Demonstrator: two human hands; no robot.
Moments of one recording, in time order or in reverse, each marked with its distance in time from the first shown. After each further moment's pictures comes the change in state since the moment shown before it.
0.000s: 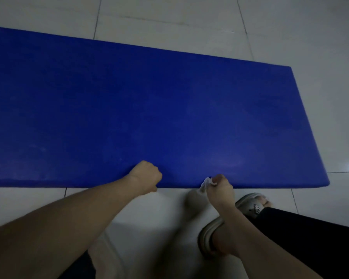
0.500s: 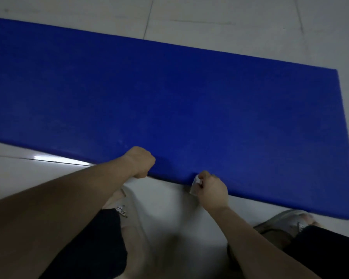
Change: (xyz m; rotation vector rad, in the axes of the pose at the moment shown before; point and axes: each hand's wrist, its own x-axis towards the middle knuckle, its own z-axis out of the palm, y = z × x) left_hand -0.072 -0.085 0.030 -0.111 -0.279 -0.290; right_hand -0.038 -0.075 0.071 -0.268 -0.178 -0.545
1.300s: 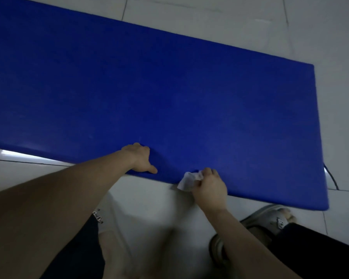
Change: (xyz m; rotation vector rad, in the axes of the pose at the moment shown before) left_hand 0.054 0.029 -0.019 -0.532 -0.070 -0.135; right_hand -0.001 0.033 -0.020 -0.002 0.102 0.149
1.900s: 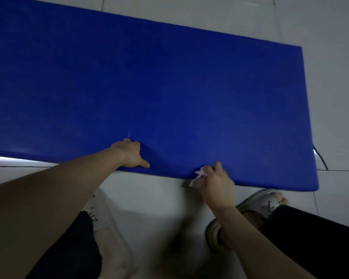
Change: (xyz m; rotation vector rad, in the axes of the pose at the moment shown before) left_hand 0.003 0.001 0.005 -0.025 0.002 -0.018; right_hand -0.012 0.047 -0.002 -0.207 0.139 -0.130
